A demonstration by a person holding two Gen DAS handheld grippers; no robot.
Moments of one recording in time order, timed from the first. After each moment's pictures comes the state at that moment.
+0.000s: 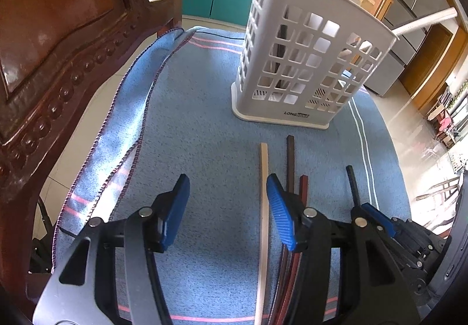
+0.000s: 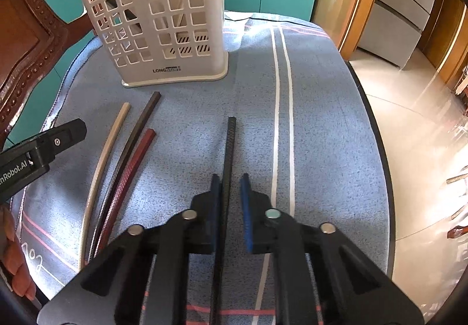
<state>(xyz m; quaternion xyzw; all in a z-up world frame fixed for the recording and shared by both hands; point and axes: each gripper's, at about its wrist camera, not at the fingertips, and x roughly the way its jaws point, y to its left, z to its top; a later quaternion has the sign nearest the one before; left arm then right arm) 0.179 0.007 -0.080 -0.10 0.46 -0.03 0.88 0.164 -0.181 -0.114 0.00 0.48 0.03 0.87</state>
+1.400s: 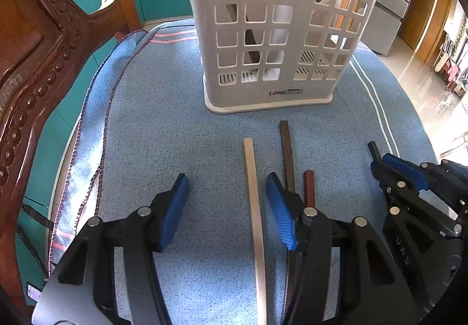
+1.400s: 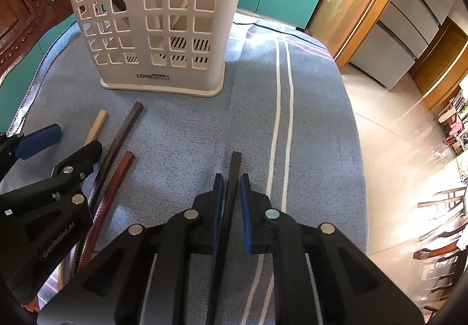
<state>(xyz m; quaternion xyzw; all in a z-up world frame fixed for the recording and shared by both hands) 0.211 -0.046 -0.101 0.01 0.48 -0.03 0.88 0.195 -0.150 -0.112 -0.11 0.49 0.00 0.86</state>
